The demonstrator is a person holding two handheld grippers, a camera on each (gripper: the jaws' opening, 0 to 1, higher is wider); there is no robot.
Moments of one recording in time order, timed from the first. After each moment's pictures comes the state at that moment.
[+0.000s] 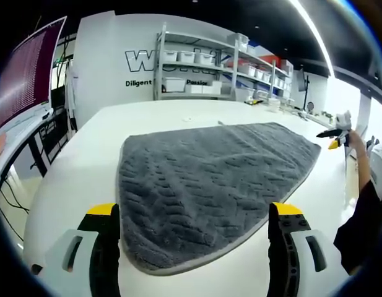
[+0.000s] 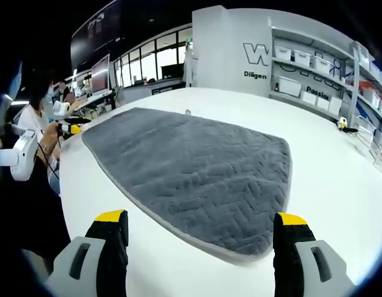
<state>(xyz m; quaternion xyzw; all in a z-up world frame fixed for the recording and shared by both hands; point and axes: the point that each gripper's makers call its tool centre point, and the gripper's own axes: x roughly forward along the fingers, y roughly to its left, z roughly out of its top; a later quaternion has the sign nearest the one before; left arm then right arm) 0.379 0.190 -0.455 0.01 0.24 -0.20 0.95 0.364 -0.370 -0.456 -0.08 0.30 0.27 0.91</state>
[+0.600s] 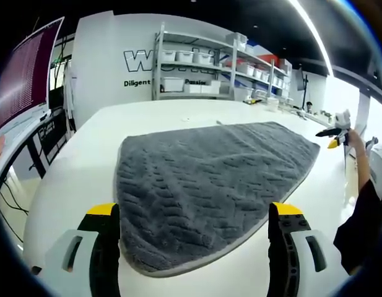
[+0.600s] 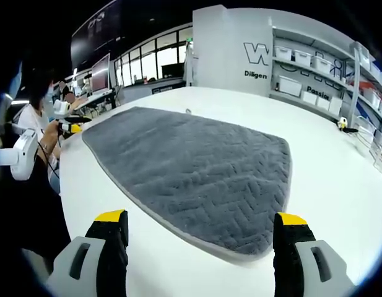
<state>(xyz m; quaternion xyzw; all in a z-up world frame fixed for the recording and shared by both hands) 0.380 0.186 -0.455 0.02 0.25 -0.21 0.95 0.364 -0.371 -0.456 -0.08 0.31 0.27 0.91</state>
